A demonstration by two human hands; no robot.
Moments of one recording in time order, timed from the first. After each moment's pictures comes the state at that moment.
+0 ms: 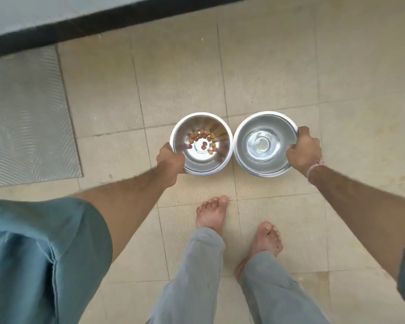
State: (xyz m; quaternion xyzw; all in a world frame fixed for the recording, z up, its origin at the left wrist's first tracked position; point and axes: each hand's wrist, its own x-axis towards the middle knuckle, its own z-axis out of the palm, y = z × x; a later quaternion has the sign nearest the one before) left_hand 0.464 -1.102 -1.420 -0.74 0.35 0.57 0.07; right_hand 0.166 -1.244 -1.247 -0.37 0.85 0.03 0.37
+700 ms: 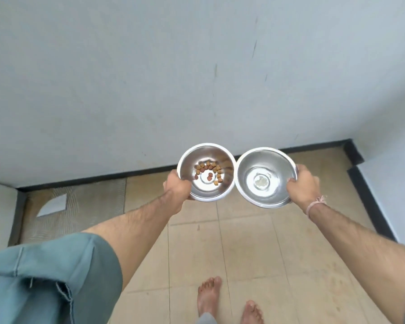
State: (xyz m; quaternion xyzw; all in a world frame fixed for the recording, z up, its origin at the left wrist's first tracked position) left_hand 0.421 -1.394 -0.817 -0.77 0.36 0.49 -0.20; right_hand 0.120 -1.335 -0.822 -0.38 0.86 -0.21 0.28
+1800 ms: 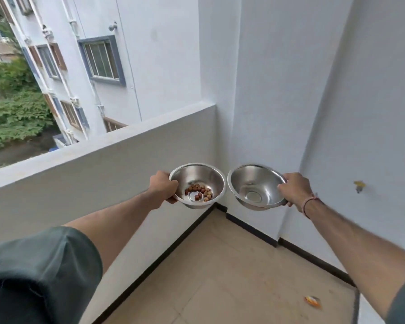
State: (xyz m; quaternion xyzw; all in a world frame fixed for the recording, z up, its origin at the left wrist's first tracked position) left_hand 0.375 -1.268 -0.340 -0.41 0.79 0.43 -0.15; right_hand 0.176 -0.990 -0.353 -0.12 0.91 -0.39 0.05
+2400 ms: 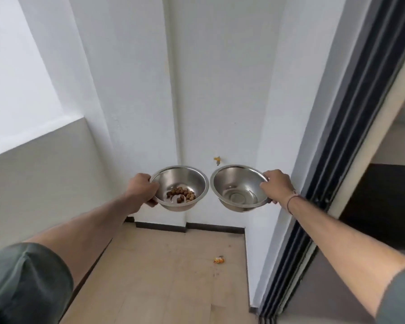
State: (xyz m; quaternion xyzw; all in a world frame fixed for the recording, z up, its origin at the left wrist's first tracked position) left_hand 0.277 -0.987 -0.327 -0.19 0.88 0.44 -0.04; right_hand 0.249 -0.631 -0.321 0.06 0.93 -0.37 -0.04
